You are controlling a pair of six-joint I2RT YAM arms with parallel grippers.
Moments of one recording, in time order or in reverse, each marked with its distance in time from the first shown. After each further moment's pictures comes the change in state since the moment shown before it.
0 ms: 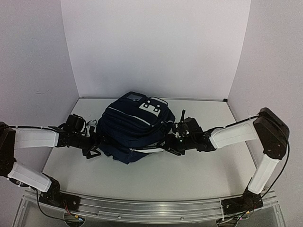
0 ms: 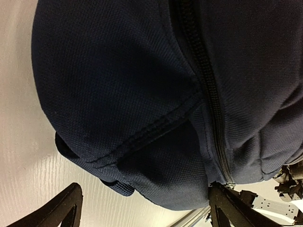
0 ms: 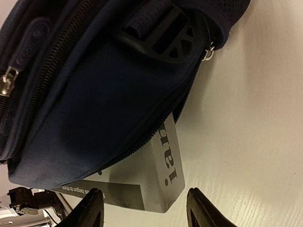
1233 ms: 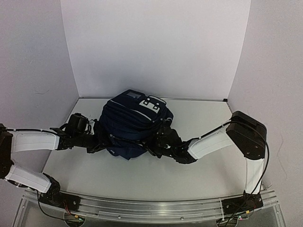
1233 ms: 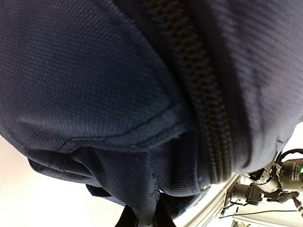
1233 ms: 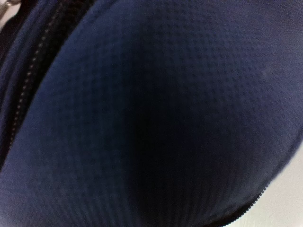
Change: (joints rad) left arm -0.119 -0.031 -0.008 0.126 -0.080 0.036; right arm 0.196 0.272 0.146 0.378 0.346 0.348
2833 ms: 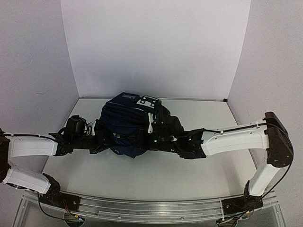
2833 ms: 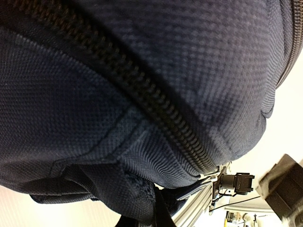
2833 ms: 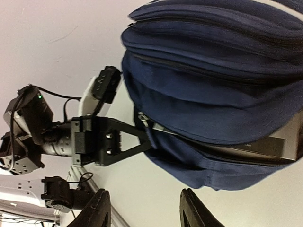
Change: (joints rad) left arm -0.040 -0.048 -0.073 0.174 0.049 -0.033; right arm 0.157 -0.284 0.115 -0.323 -0.048 -0.410
